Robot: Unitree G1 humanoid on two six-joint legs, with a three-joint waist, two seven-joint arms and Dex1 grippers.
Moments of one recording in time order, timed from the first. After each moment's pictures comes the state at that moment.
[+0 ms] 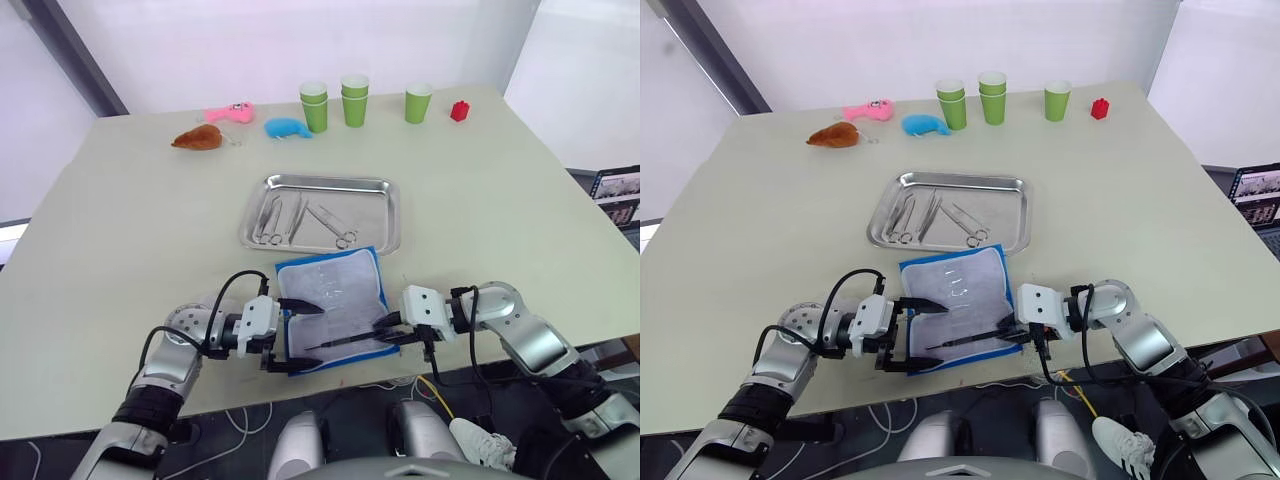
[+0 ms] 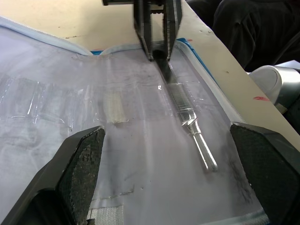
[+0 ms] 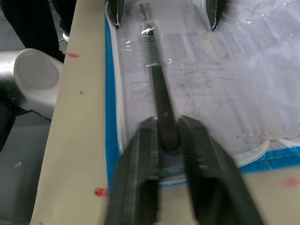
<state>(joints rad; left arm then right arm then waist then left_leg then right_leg) -0.17 0.63 -0.20 0.32 -0.30 -0.33 -1.41 -0.33 -0.57 0.46 -0.08 0.09 0.17 1.16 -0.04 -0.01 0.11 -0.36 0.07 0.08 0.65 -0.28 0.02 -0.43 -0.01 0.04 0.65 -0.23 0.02</state>
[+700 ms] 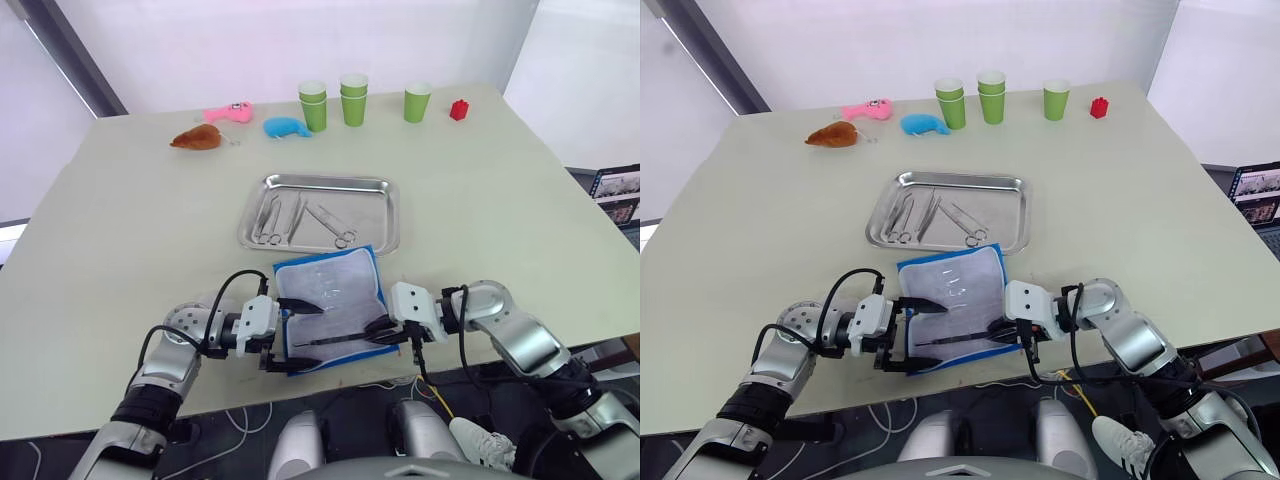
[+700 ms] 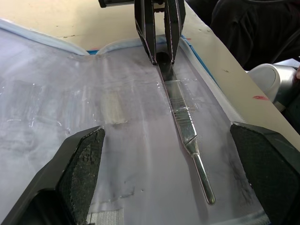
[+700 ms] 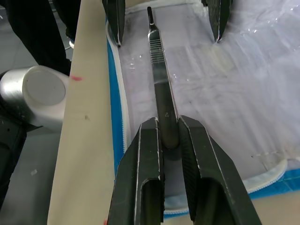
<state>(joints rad) -0.17 0.64 -0.20 0.32 -0.30 -0.33 -1.42 -0.35 -0.52 0.47 -0.17 0.09 0.35 1.14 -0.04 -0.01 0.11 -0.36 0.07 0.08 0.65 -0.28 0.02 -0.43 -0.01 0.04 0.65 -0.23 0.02</state>
